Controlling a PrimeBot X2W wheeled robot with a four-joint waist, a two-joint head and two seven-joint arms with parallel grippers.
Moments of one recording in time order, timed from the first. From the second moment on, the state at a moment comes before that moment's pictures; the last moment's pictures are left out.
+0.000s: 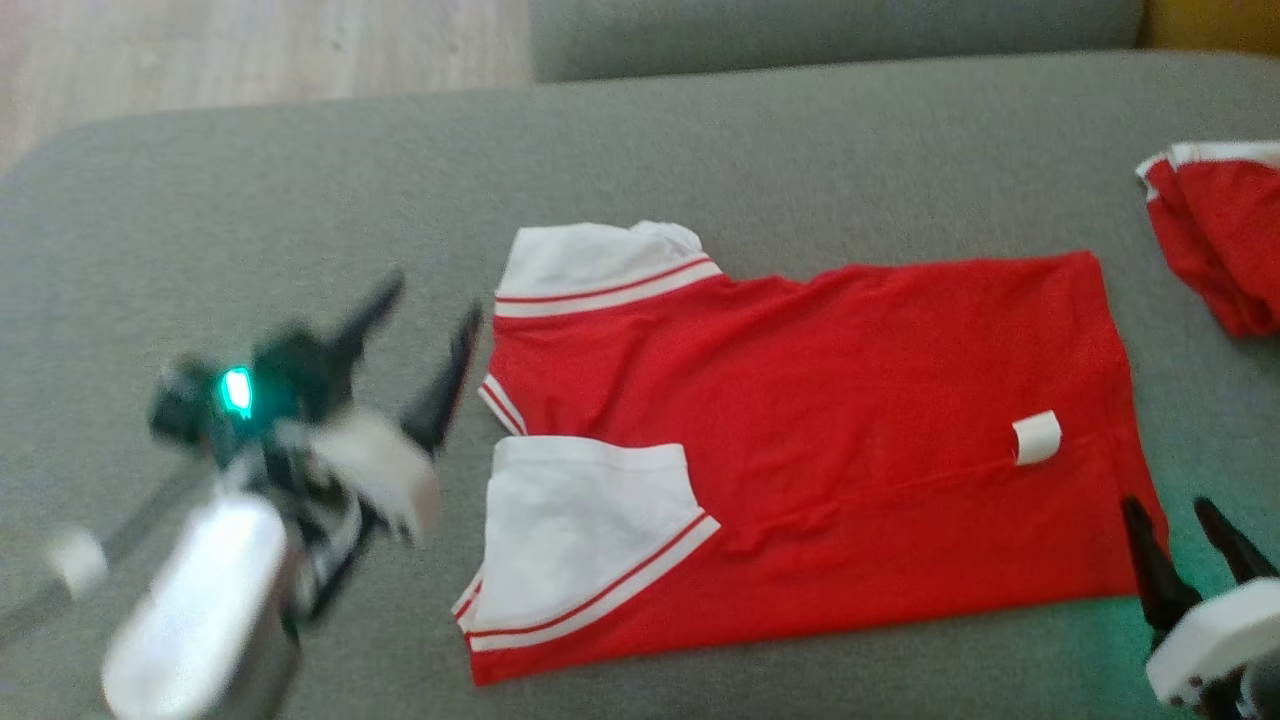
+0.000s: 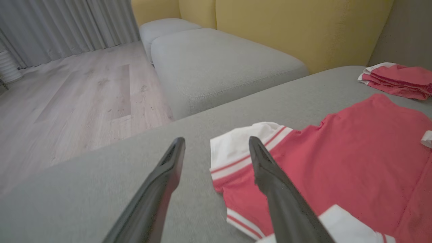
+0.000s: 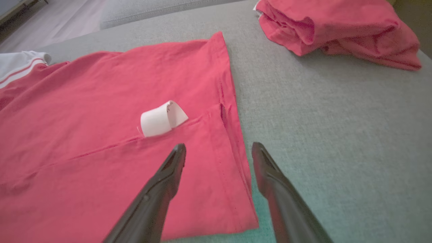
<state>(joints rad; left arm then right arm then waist) -0.29 0.35 -0.43 0.02 -0.34 -0.03 0.24 0.15 -0.28 -0.10 0.13 0.41 0.12 0.19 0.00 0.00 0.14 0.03</state>
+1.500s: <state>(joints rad) -1.01 0.56 -0.97 0.39 -0.86 -0.13 0.59 -0.07 -0.29 -0.01 0.07 0.41 0.12 0.17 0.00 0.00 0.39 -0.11</state>
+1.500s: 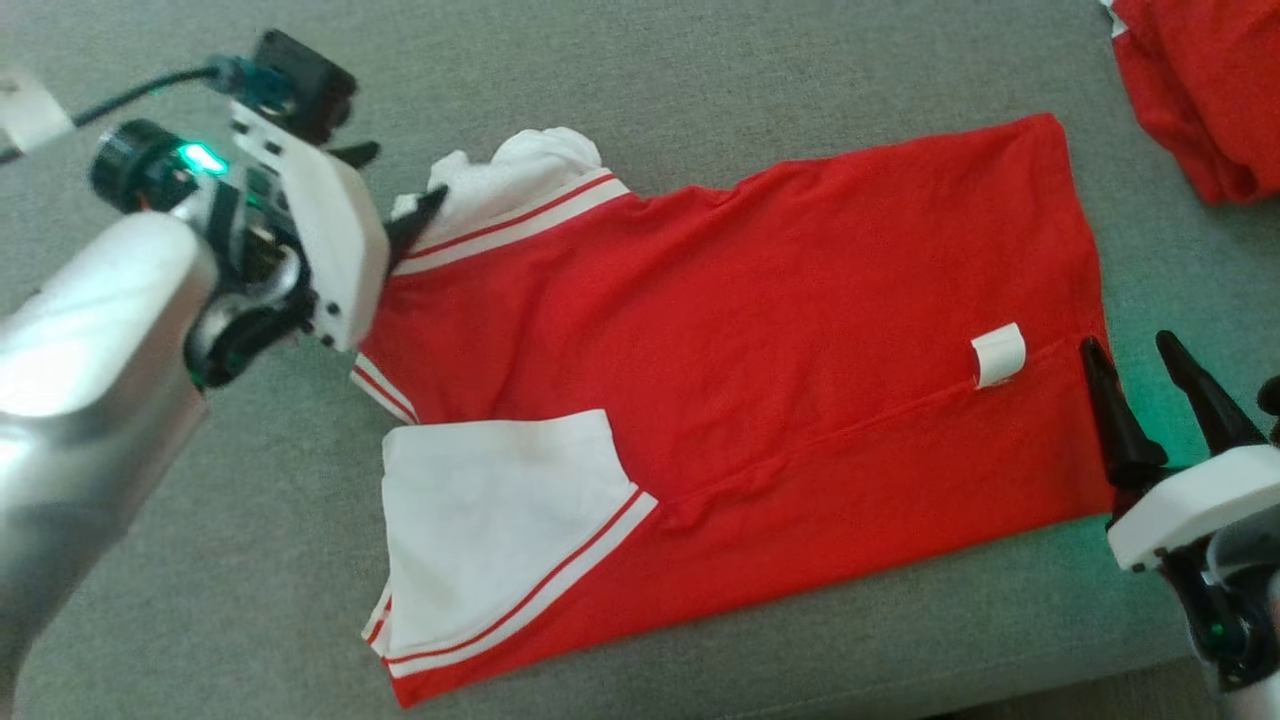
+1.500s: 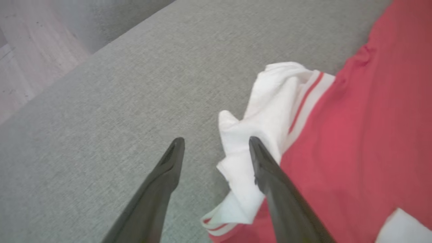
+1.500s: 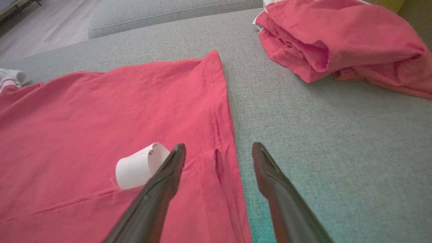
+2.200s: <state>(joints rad) -1.04 0.61 -1.00 0.32 -0.94 -0.11 0.52 -0.05 -0.29 -0.01 0.07 0.41 0.12 0.17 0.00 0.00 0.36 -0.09</state>
